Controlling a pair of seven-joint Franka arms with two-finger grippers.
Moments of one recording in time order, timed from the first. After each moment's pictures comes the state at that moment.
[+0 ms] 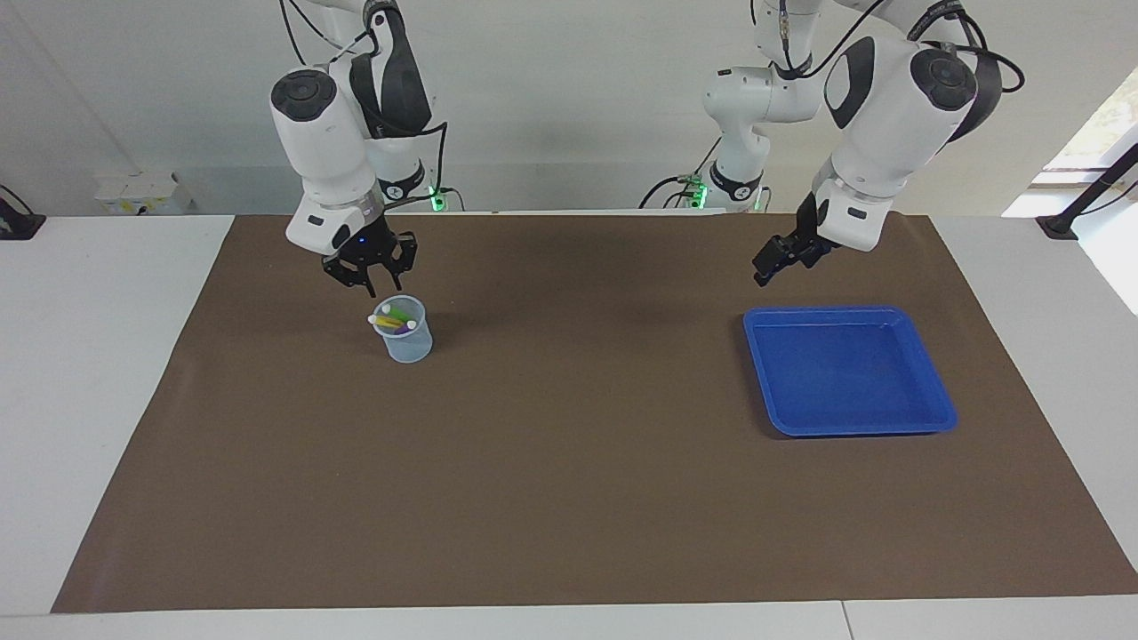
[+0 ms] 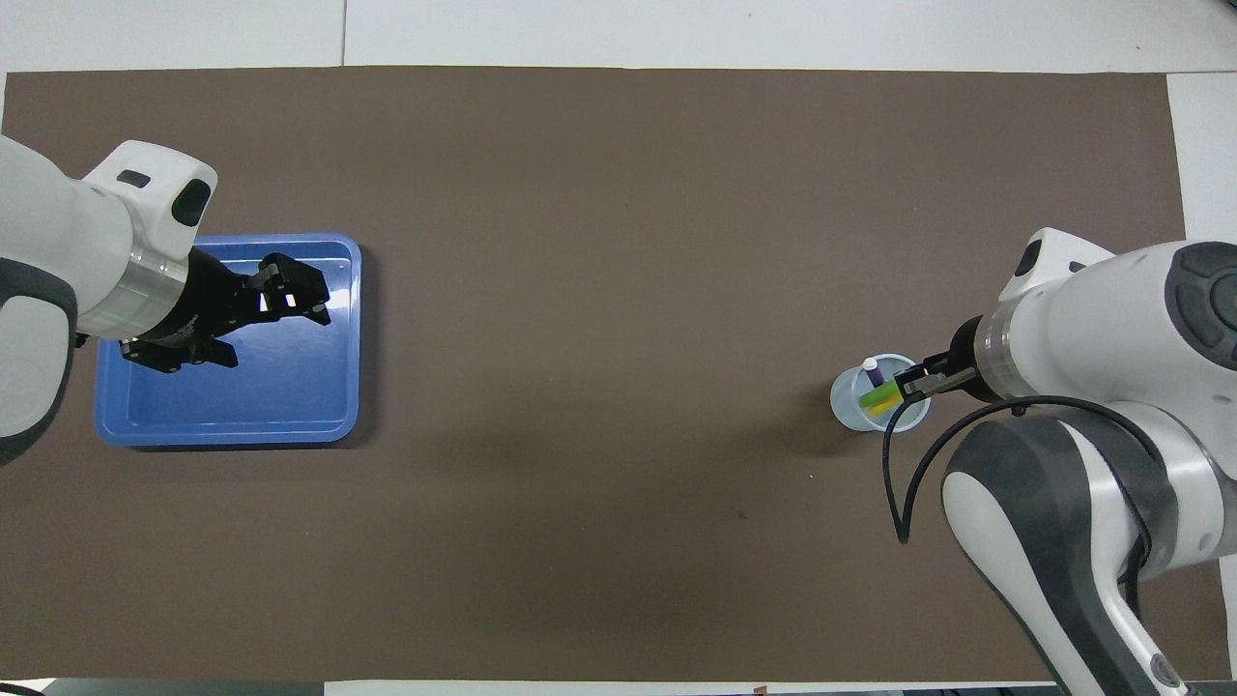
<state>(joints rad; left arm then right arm) -0.13 -0.02 -0.09 -1.76 -0.09 1.66 -0.45 0.13 -0.15 0.04 -2.11 0.00 1.97 -0.16</state>
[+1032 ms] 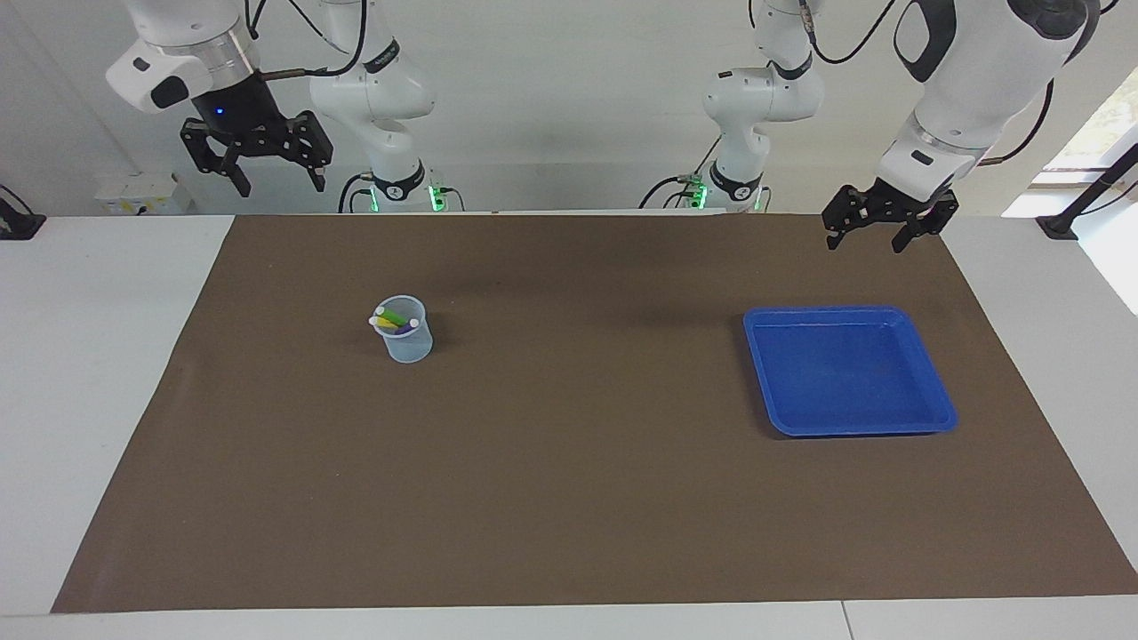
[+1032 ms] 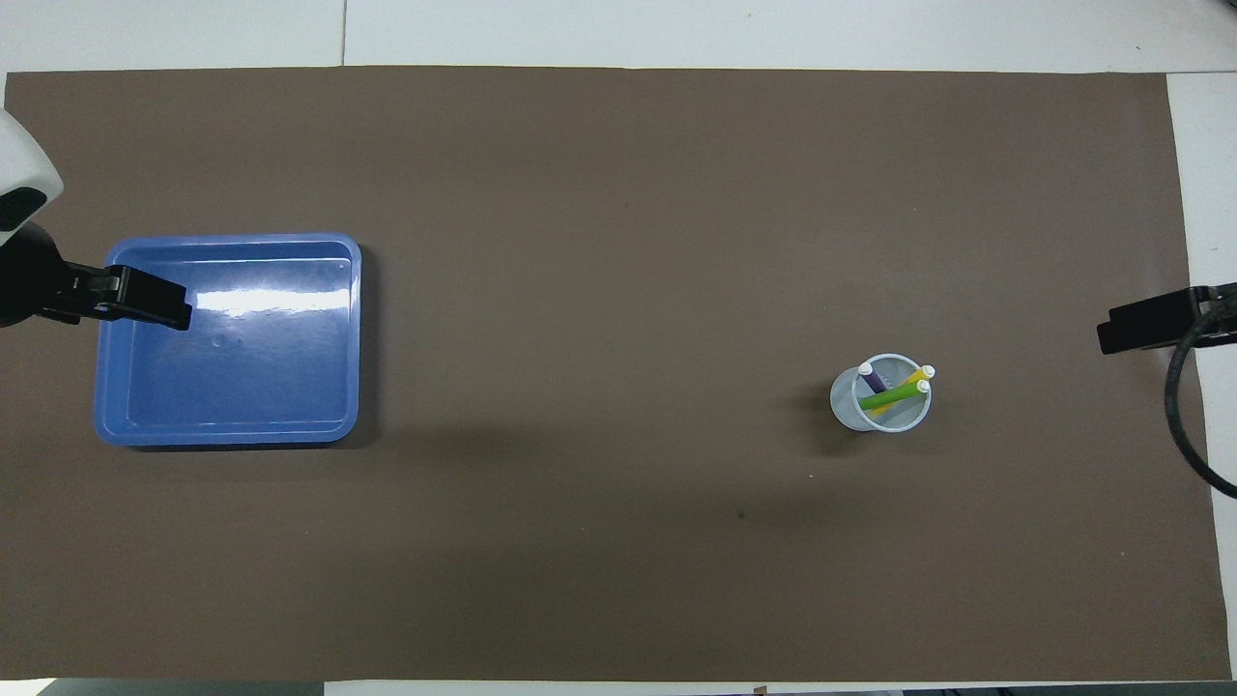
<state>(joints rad) -0.05 -0.02 -0.06 -1.62 -0.02 1.55 0.02 0.01 -0.06 0.01 -1.49 0.01 1.38 -0.04</state>
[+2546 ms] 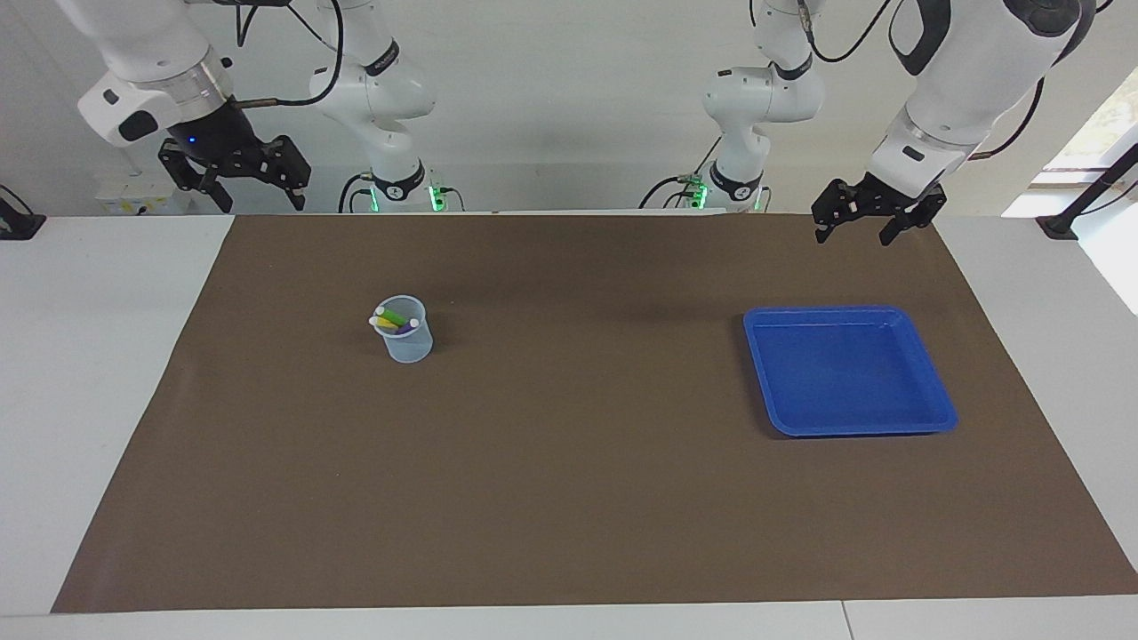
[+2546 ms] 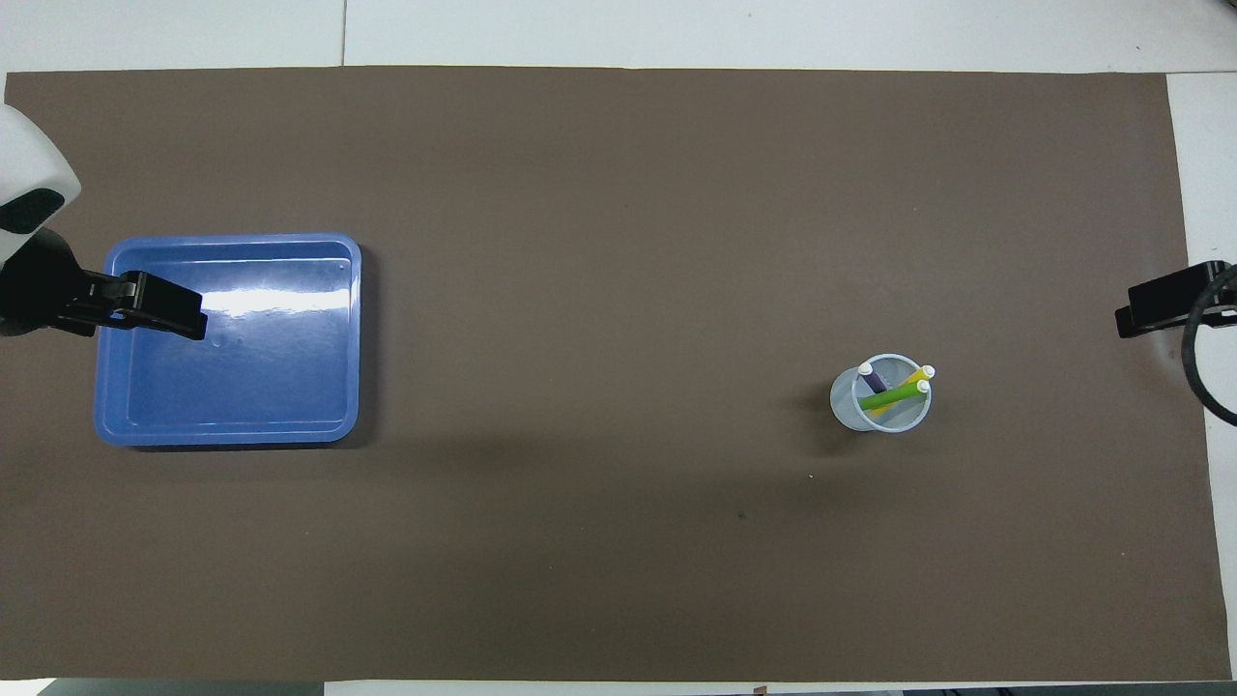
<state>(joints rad) -0.12 -0.02 -0.02 -1.60 -0.03 1.50 -0.02 0.01 -0.01 -0.04 -1.47 0.01 1.37 -0.03</state>
